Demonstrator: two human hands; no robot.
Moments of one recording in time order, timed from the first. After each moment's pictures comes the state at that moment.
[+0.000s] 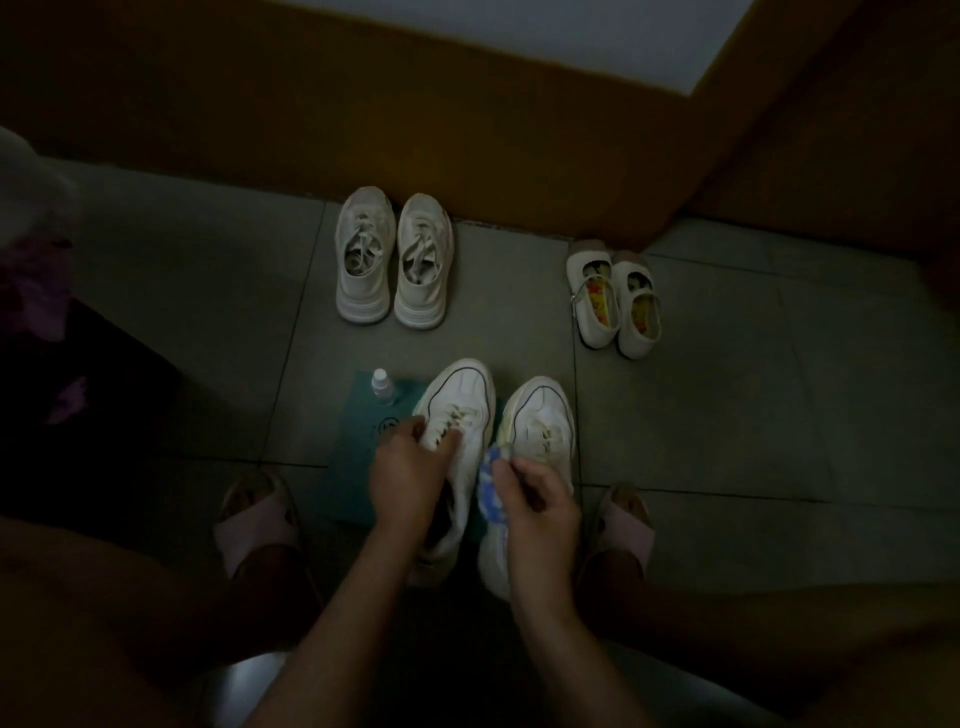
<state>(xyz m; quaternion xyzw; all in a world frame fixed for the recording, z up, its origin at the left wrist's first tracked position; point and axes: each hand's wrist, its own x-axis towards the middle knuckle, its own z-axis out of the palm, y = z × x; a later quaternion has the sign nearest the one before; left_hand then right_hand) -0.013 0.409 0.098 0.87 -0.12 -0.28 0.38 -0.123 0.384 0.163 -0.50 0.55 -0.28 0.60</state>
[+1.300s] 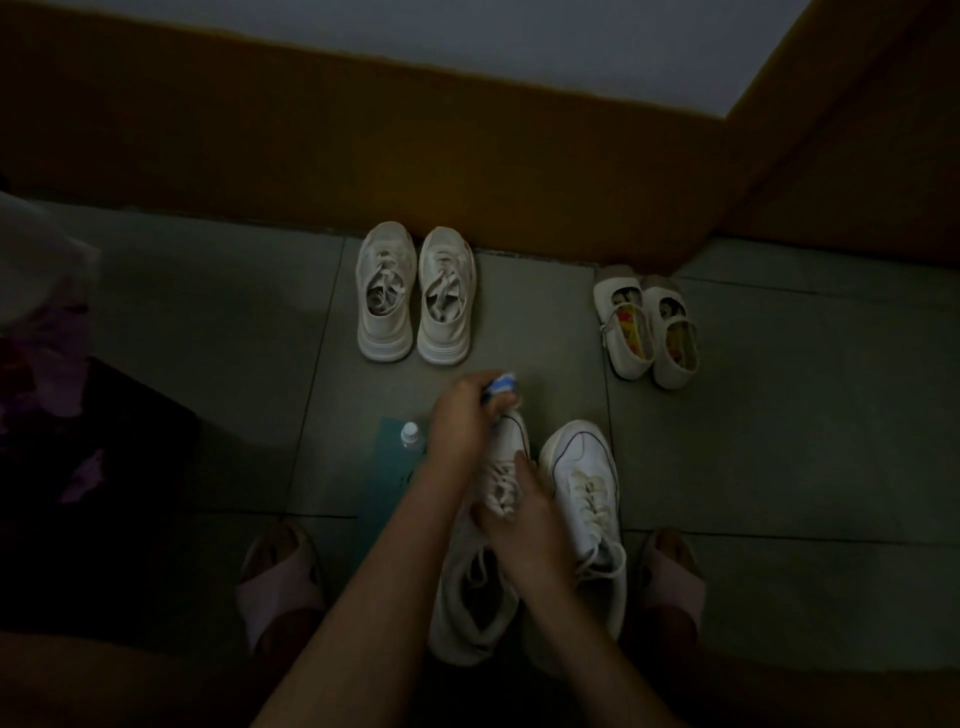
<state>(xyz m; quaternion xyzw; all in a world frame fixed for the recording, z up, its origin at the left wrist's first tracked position) 0.061 0.325 0.099 0.78 -0.28 -0.33 0.45 -0.060 0.354 0.100 -0.72 0.56 0.05 0.40</state>
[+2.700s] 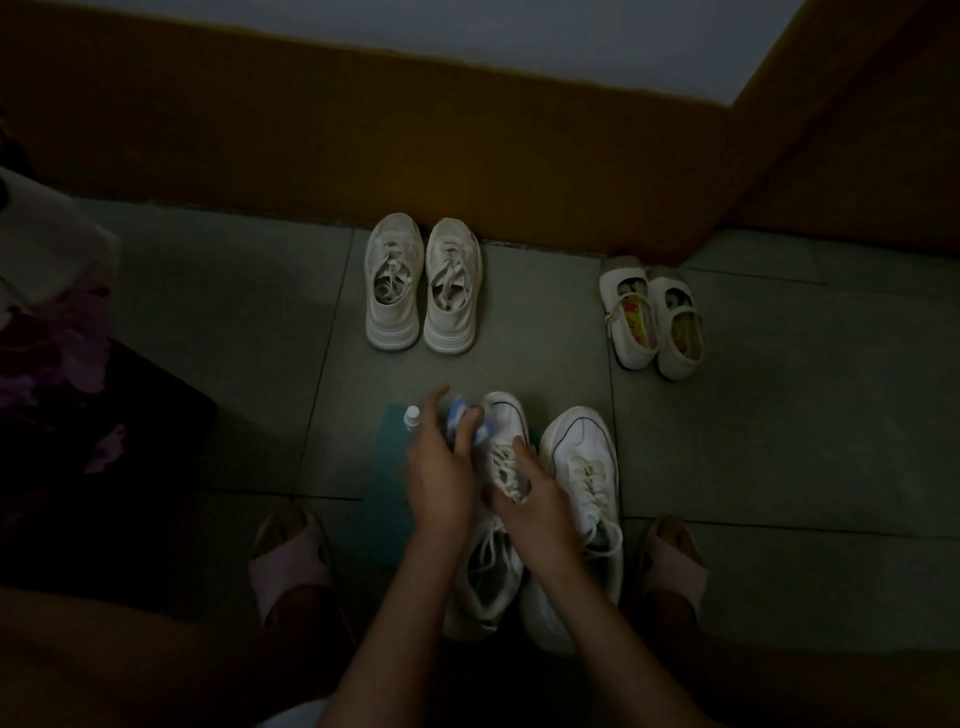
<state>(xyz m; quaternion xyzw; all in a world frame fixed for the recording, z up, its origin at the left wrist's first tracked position) 0.013 0.382 0.099 0.82 -0.09 -0.24 0.52 -0.081 0.342 0.102 -0.70 0.50 -0.04 0.51</state>
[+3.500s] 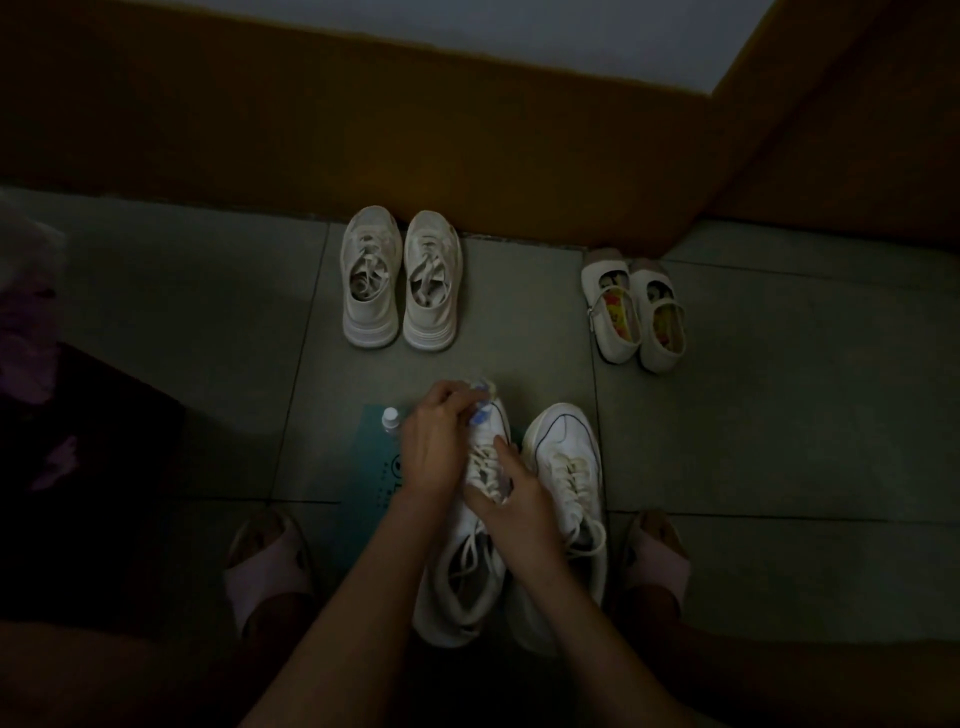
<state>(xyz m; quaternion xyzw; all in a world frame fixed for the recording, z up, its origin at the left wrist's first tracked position) 0.038 0.354 0.065 0.82 -0.36 -0.18 0.39 -0.080 0.340 0.099 -0.69 0.50 -0.05 0.52</state>
